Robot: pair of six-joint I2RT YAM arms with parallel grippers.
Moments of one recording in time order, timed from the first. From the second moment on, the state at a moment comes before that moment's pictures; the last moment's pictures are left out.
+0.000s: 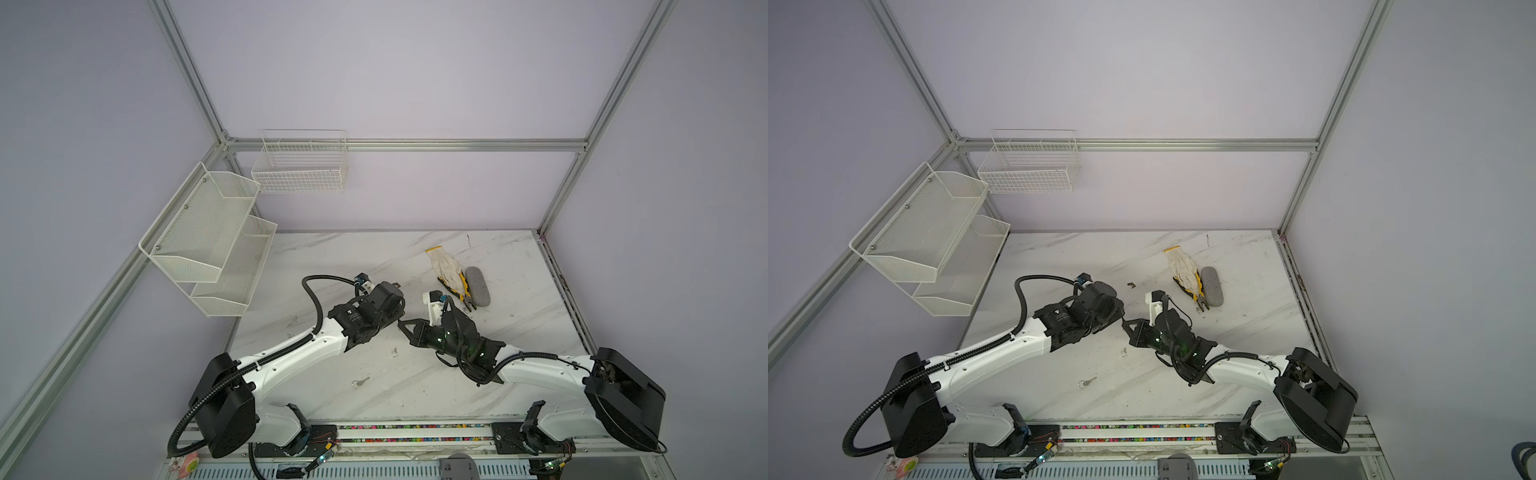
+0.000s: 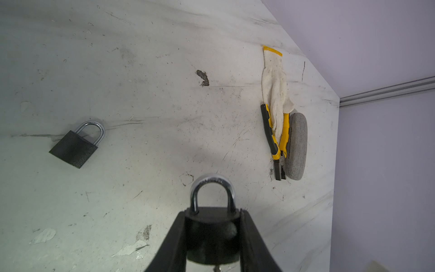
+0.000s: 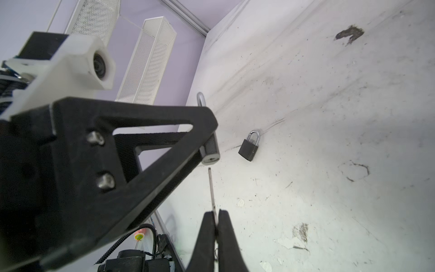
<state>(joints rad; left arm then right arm) -0.81 1.38 1.05 -0.48 -0.32 -1.20 0.93 1.37 0.60 0.45 -0.07 0.98</state>
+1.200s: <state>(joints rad) -0.81 1.37 1.05 -0.48 -0.32 -1.23 0.93 1.37 0.61 0.45 -0.01 0.97</state>
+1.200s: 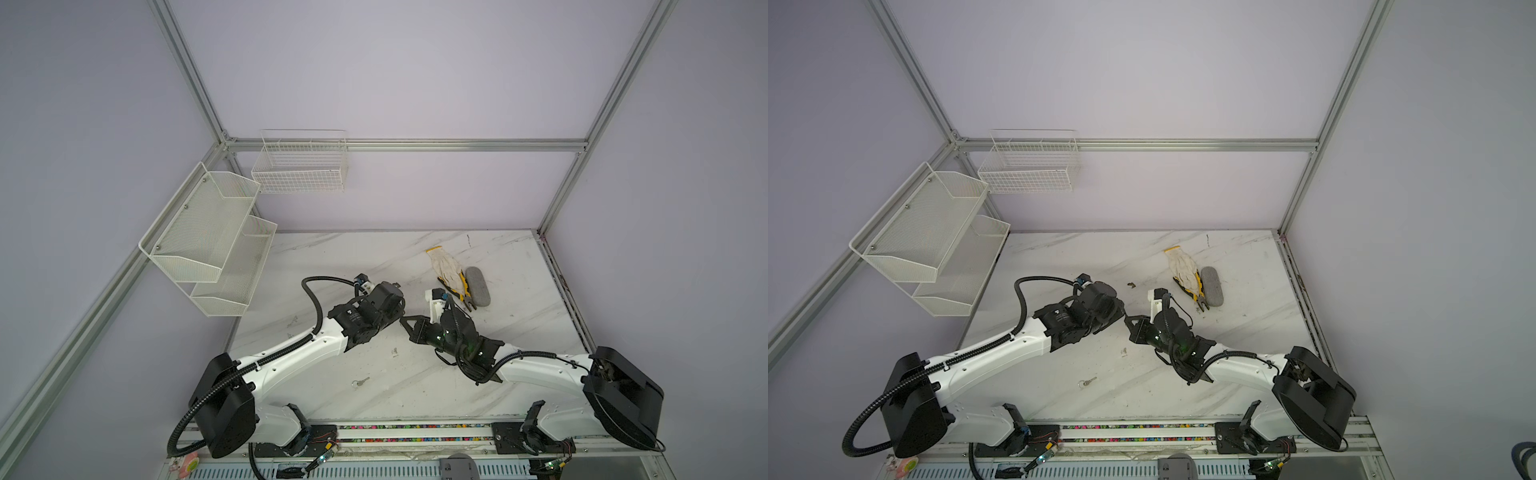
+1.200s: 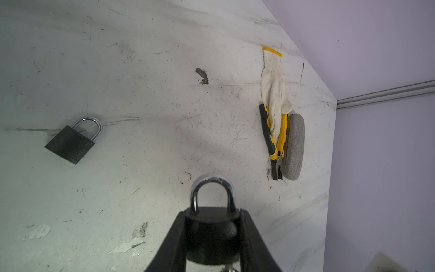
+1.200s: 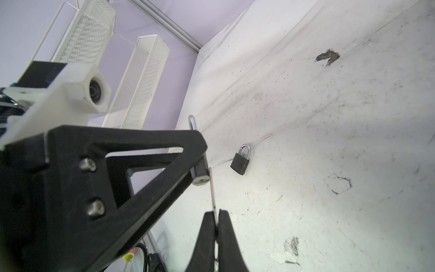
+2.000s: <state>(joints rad) -0.81 1.36 1.05 -0.49 -0.35 -1.25 0.96 1.40 0.64 0.44 -0.03 0.95</state>
